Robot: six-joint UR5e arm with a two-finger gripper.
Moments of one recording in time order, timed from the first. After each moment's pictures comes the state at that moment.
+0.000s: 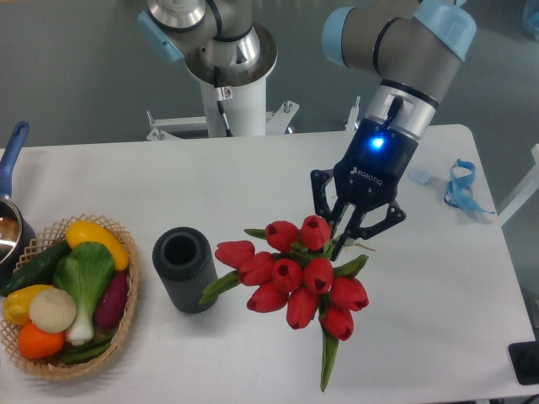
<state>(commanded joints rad) 2.73 -1.82 -1.59 -0.87 0.65 1.10</state>
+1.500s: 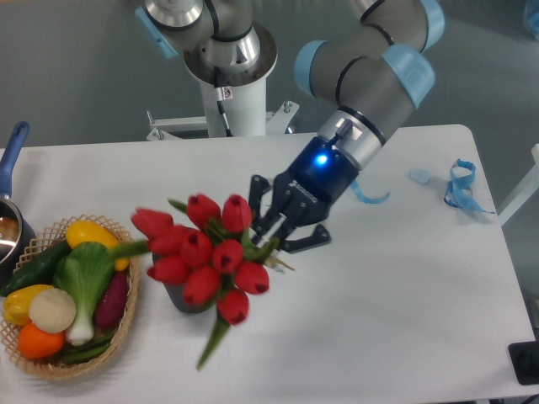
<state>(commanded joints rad) 2.63 -1.81 -1.80 -0.76 0.15 1.14</state>
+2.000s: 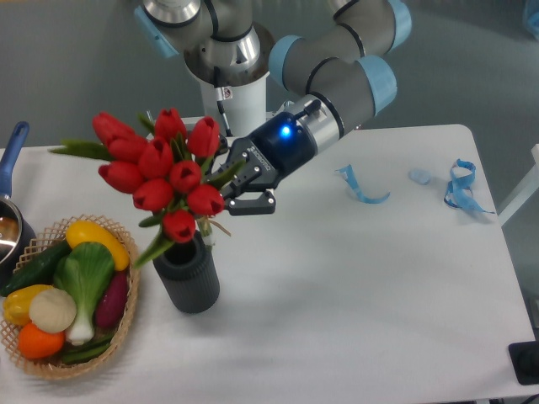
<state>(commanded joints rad) 2.63 -1.75 -1.93 -0.76 0.04 1.17</state>
